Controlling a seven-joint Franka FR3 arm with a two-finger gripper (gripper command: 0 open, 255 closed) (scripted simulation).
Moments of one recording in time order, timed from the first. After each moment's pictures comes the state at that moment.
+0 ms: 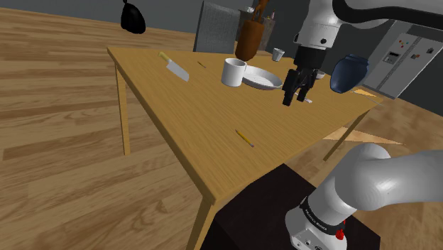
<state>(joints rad) -0.02 -0.81 0.02 -2.40 0.03 1.43 0.07</state>
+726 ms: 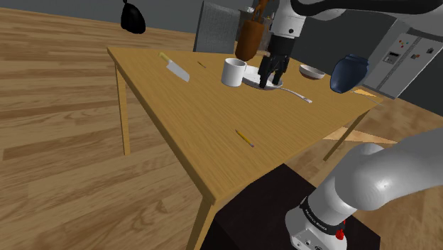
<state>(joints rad) -0.02 -0.49 -0.02 -2.20 -0.03 1.60 -0.04</state>
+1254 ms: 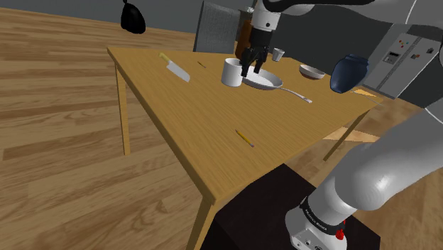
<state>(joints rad) -0.02 -0.22 -0.05 -1.97 -0.06 1.70 -0.13</state>
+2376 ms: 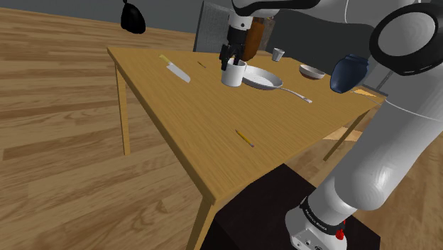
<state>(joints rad) -0.02 0.11 -0.06 -1.66 -0.07 1.79 -0.22</state>
